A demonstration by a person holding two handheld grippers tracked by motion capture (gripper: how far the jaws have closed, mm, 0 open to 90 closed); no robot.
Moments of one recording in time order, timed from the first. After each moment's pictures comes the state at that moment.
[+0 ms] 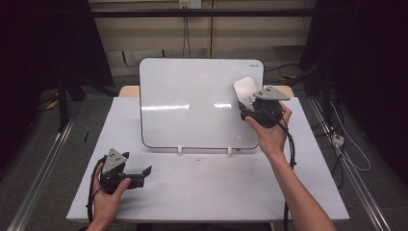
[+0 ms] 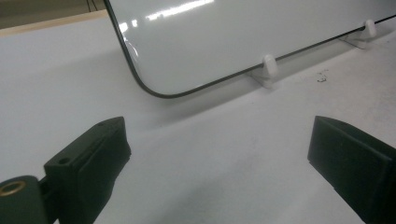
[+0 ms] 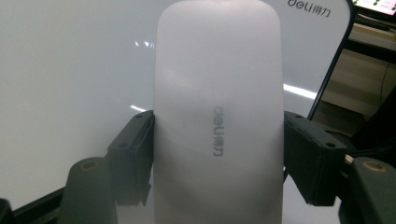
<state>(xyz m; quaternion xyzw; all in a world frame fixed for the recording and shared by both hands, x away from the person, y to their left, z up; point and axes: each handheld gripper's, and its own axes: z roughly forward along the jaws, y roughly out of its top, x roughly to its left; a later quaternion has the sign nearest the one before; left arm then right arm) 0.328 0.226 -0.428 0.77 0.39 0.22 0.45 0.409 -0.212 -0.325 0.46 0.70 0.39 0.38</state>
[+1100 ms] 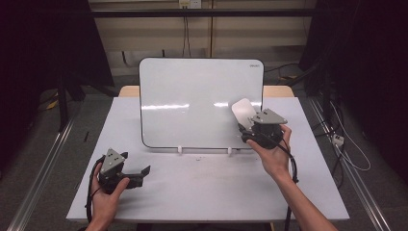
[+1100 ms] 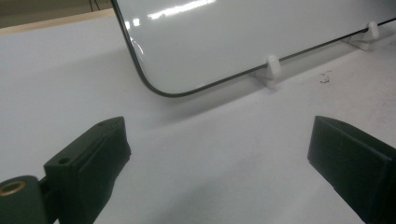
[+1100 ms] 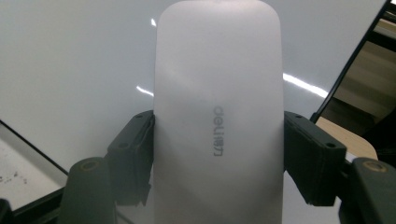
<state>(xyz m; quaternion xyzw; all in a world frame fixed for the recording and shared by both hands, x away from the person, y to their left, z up) 0.328 0.229 -0.427 0.77 0.39 0.23 0.45 0.372 -0.211 -0.363 0.42 0.74 0.37 0.37</state>
